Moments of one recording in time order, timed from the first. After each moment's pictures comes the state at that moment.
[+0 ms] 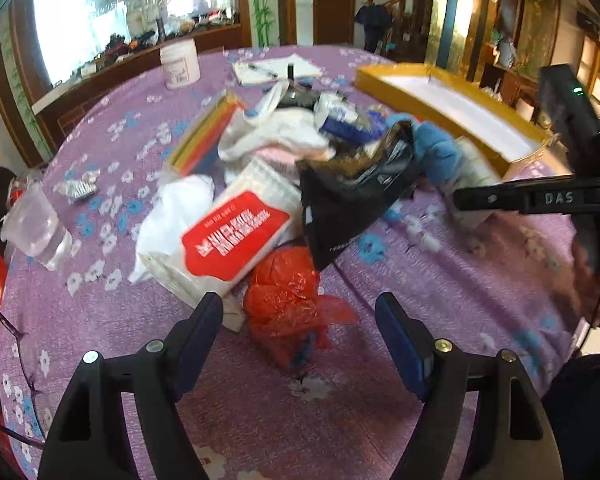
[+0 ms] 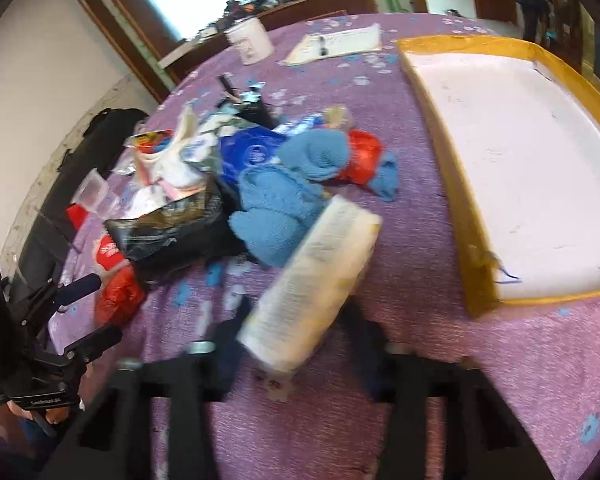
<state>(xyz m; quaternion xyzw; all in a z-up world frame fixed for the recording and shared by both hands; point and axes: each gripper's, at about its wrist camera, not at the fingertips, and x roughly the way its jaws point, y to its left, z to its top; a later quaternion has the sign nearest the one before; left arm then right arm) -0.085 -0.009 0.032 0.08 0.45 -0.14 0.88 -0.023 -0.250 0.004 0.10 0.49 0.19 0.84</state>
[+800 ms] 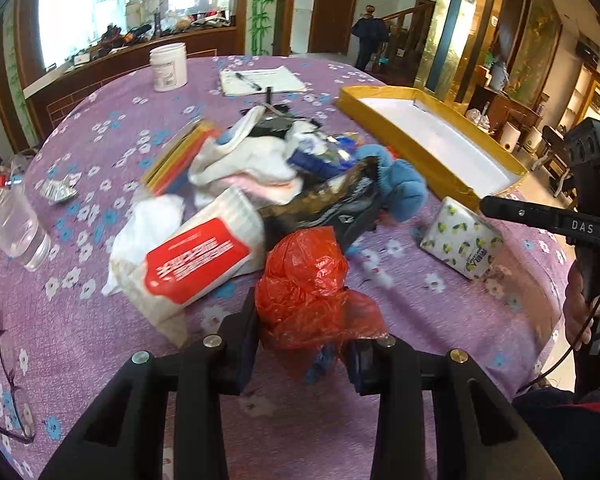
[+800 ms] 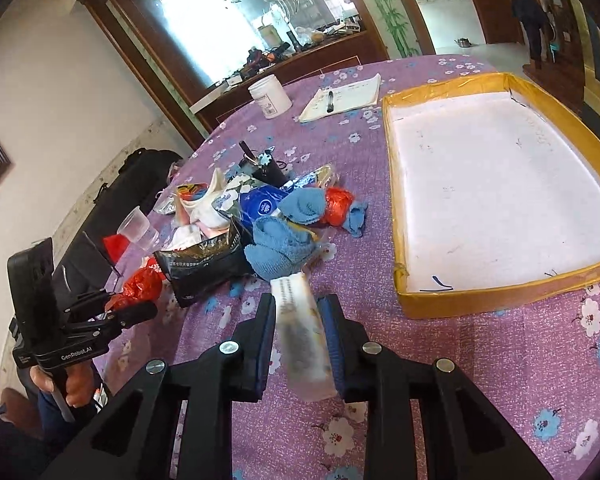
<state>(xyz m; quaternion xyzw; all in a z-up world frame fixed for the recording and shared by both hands) -0.086 -0.028 0.059 0.03 0.44 -0.18 0.88 -0.060 -0.308 0.036 0.14 0.42 0.24 0.86</state>
